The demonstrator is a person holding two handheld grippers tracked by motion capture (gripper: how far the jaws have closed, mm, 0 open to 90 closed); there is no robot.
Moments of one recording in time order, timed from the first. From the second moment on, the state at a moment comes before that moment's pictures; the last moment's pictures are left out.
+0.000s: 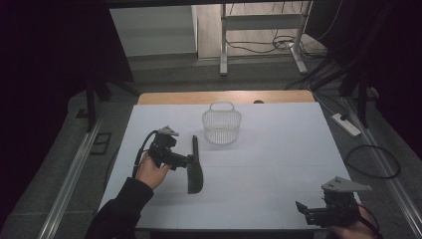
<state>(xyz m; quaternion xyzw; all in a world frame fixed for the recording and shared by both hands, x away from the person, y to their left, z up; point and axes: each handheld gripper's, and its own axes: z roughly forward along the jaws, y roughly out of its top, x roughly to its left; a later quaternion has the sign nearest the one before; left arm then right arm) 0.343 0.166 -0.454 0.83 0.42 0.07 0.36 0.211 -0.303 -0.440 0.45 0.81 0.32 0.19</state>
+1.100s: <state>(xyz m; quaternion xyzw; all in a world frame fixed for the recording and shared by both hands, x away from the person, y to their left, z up) 0.389 0.129 -0.464 0.85 0.41 0.06 0.33 0.211 -0.304 -0.440 0.45 0.81 0.32 0.18</state>
